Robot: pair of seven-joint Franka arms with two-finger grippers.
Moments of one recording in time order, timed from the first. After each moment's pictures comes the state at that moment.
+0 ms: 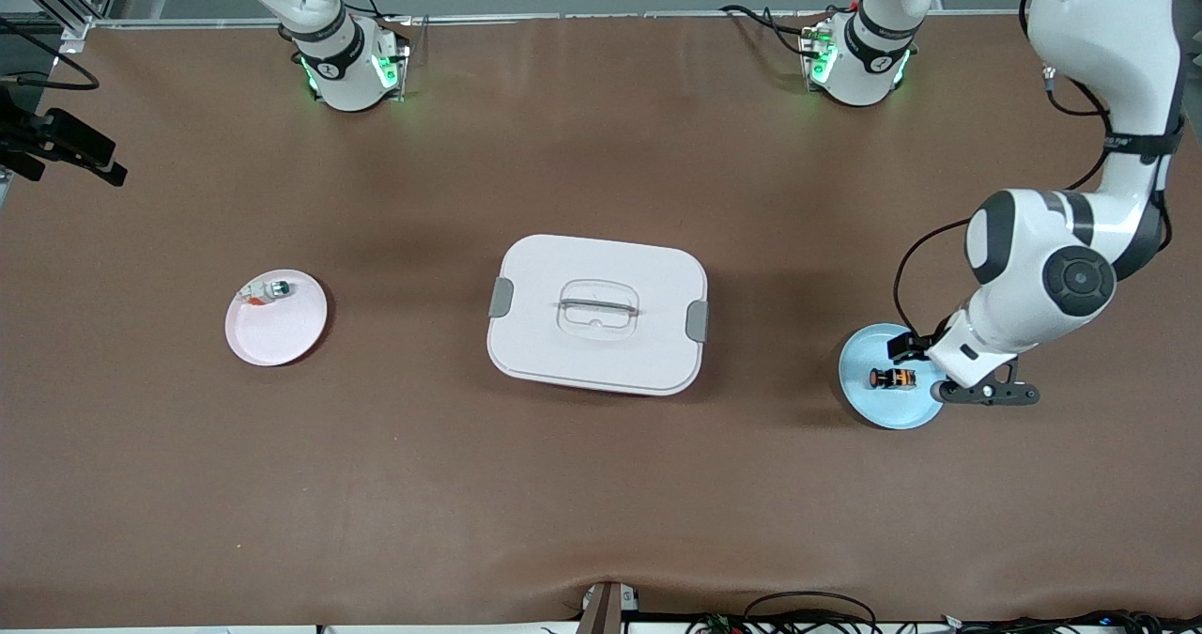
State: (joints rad) left arm -0.01 0.46 -0.06 -1.85 0.08 2.32 -0.06; right arm -0.06 -0.10 -0.01 -1.62 0.02 1.51 0.02
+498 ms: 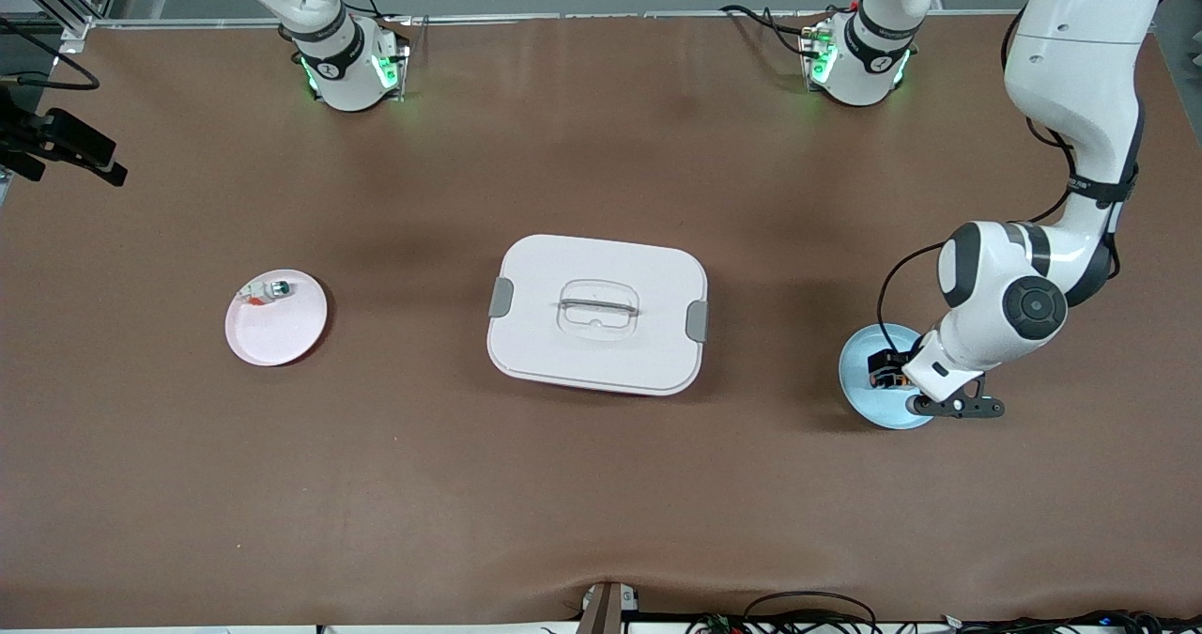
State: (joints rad) left arm -0.01 0.57 -0.06 -1.85 0.08 2.43 -0.06; right arm -0.06 -0.10 -0.01 -1.62 0.02 1.51 0.02
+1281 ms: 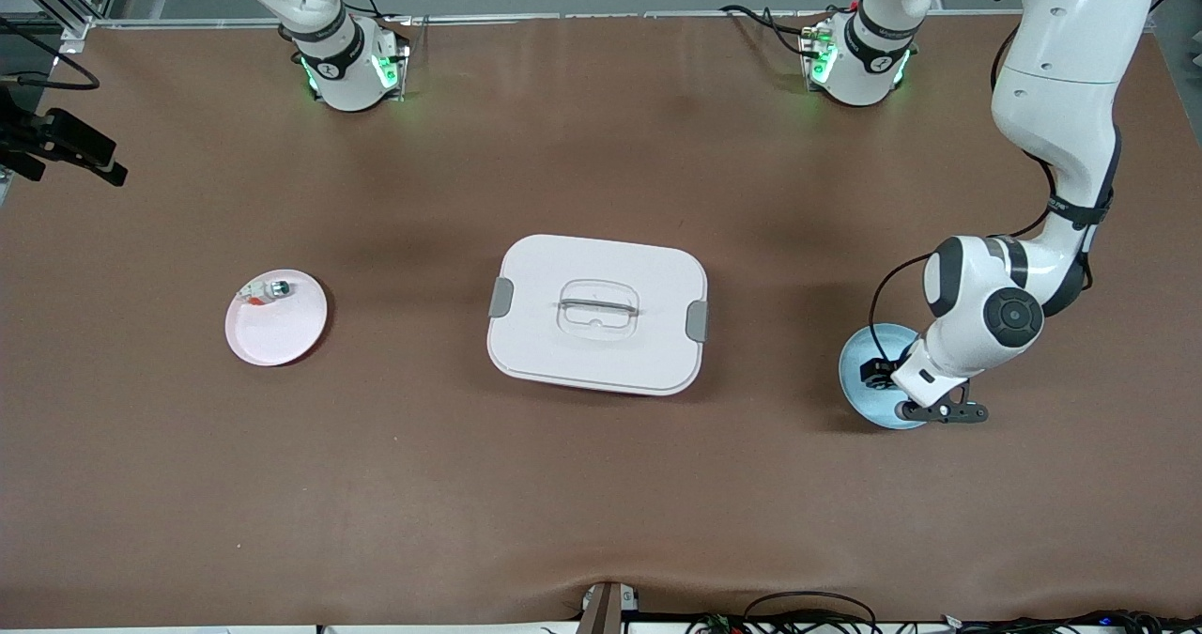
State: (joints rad) left arm 0.00 0.64 -0.06 -1.84 0.08 2.52 -0.06; right arm -0.06 -0.10 -0.01 -1.62 0.02 1.51 0.02
